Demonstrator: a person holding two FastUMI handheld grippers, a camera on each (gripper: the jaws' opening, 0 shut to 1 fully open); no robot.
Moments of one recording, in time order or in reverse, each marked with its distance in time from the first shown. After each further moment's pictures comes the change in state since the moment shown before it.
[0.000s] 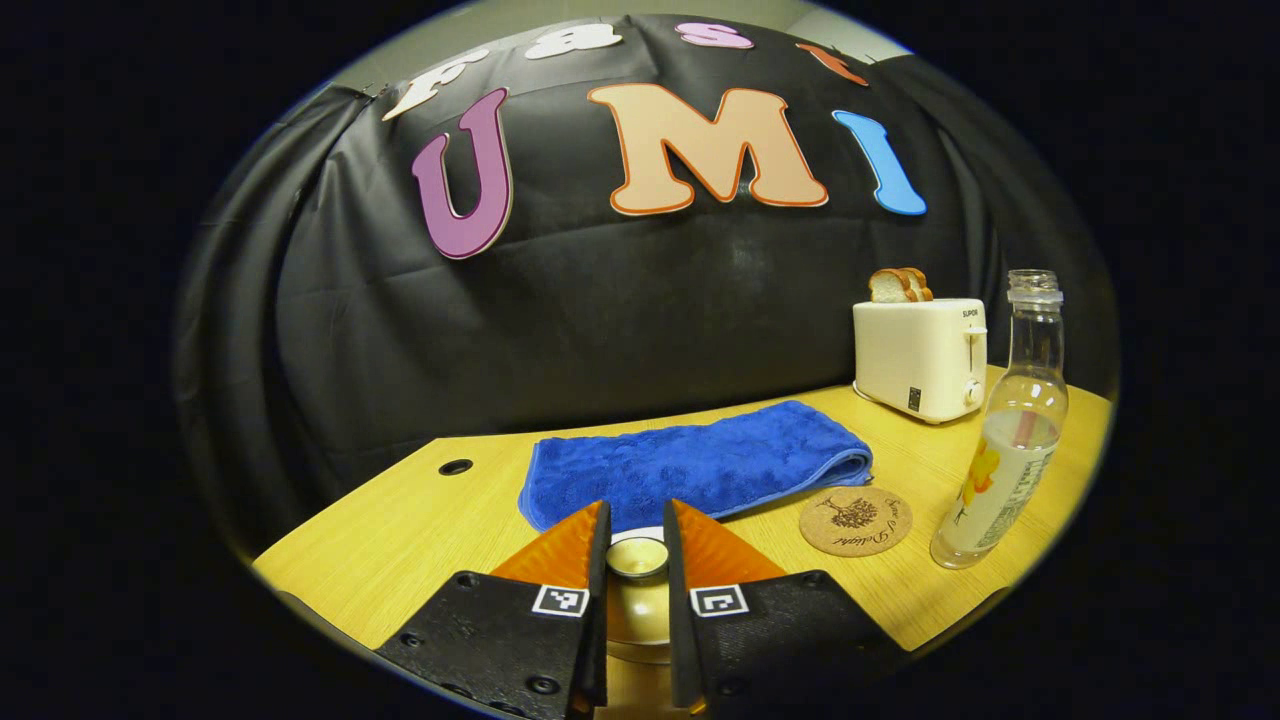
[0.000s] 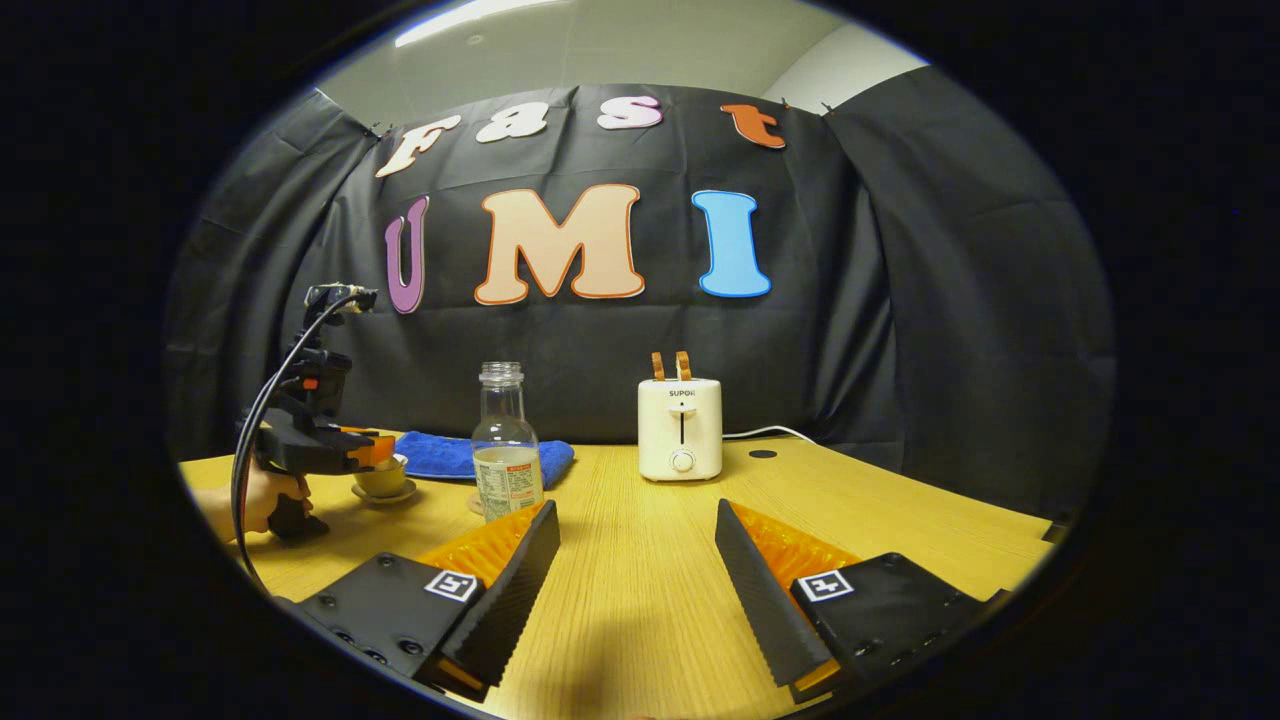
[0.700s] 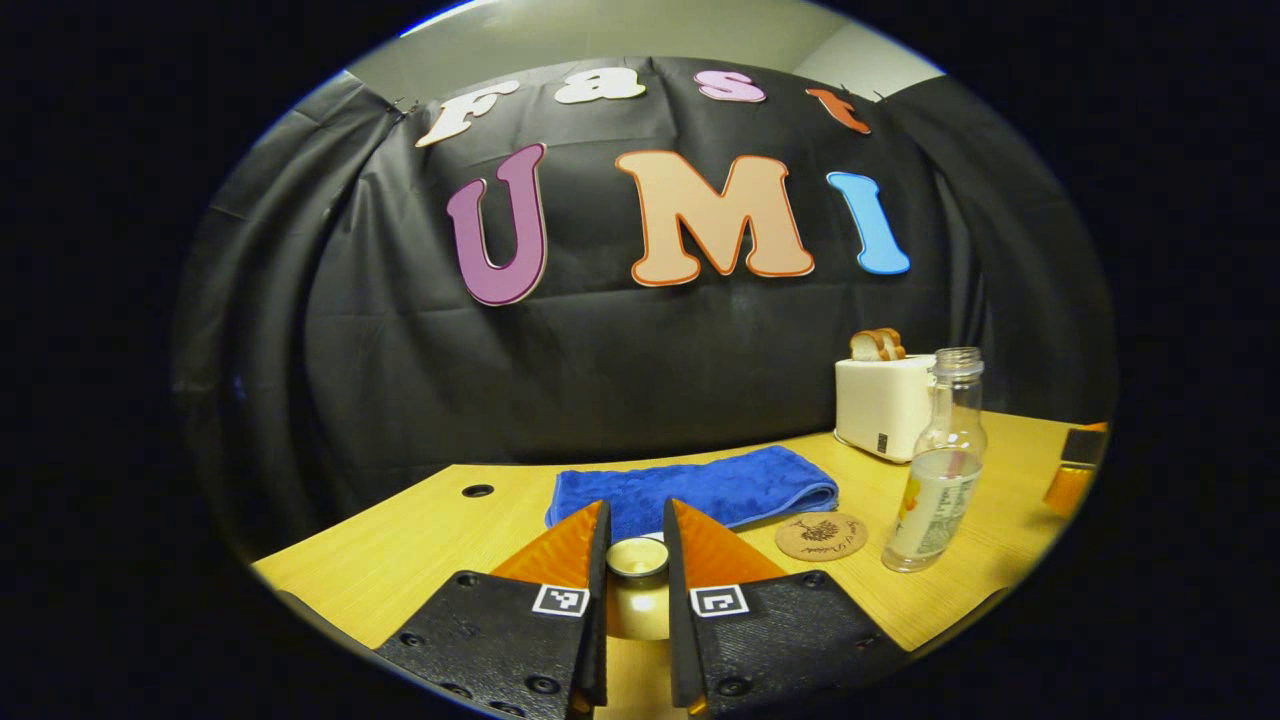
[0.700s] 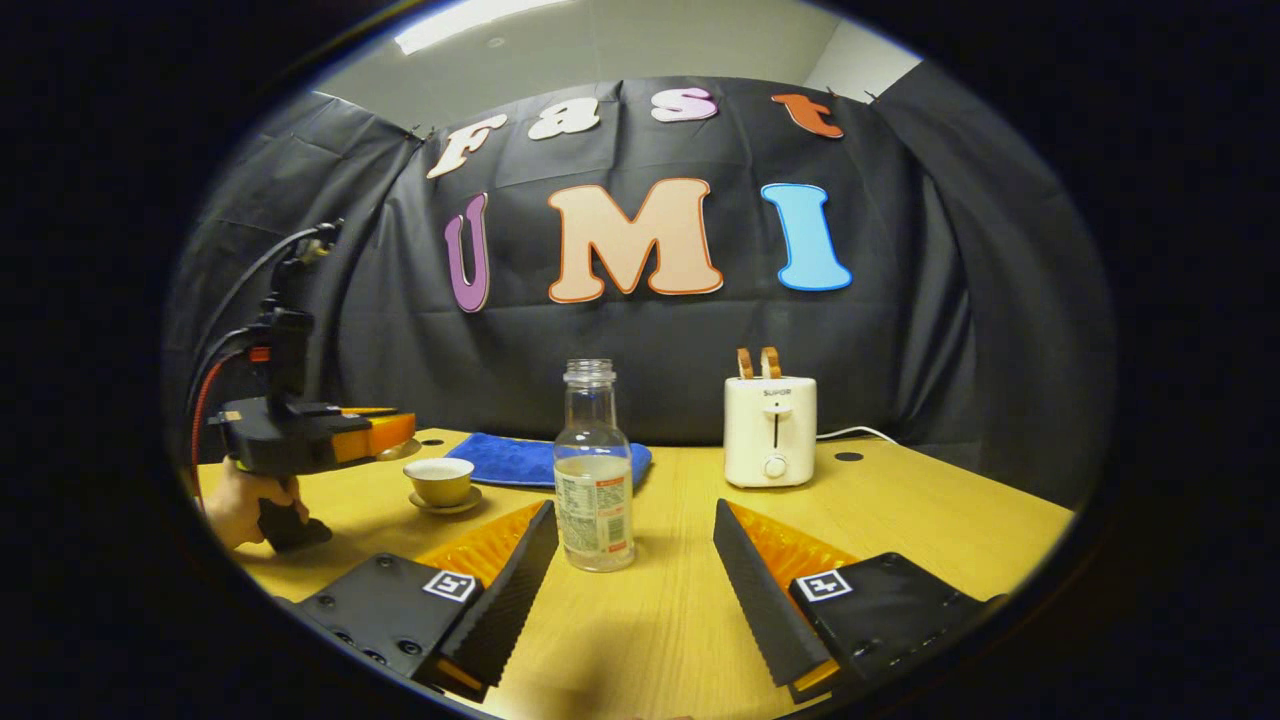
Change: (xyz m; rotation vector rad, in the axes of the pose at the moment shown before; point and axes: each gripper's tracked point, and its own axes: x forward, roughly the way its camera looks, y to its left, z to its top) left arm -0.090 0.012 0.035 -0.061 -0.158 -0.026; right arm 0.033 0.077 -0.005 0.011 0.013 0.206
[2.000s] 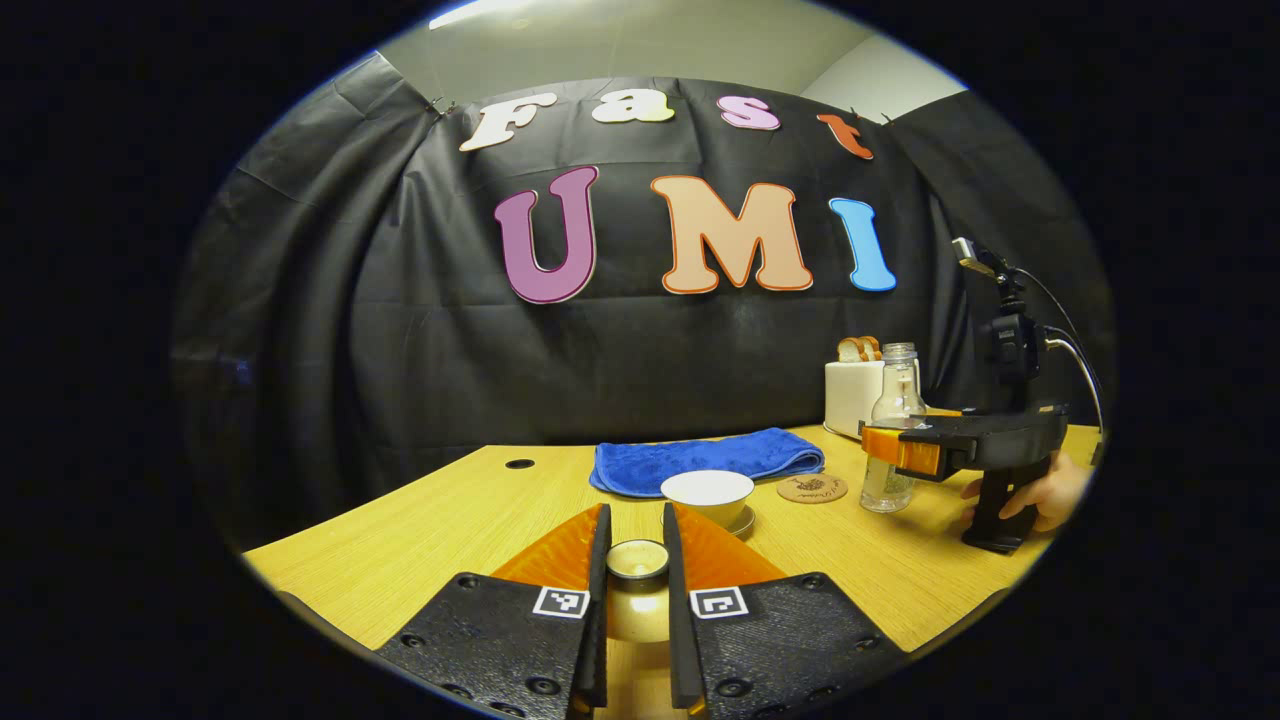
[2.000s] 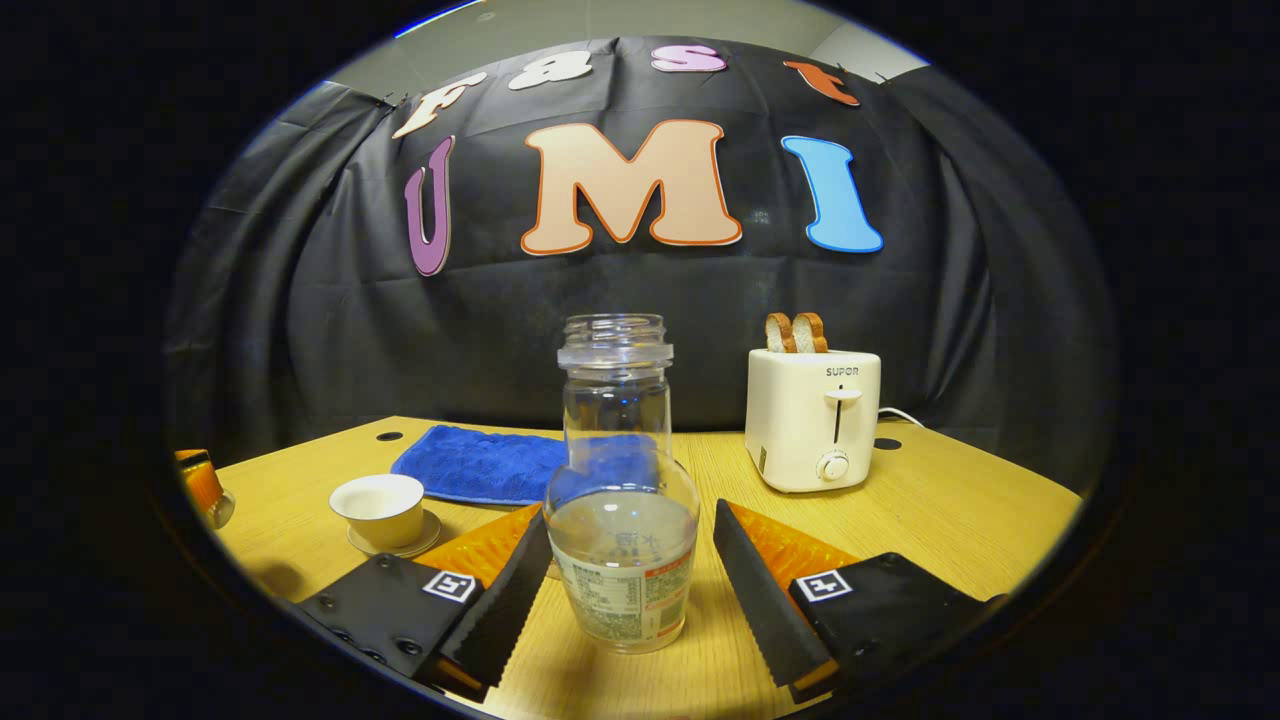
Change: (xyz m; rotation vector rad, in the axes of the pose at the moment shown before) left arm -0.086 0.044 -0.026 -0.029 0.009 0.003; right arm 0.115 0.026 -0.019 0.000 0.098 -0.095
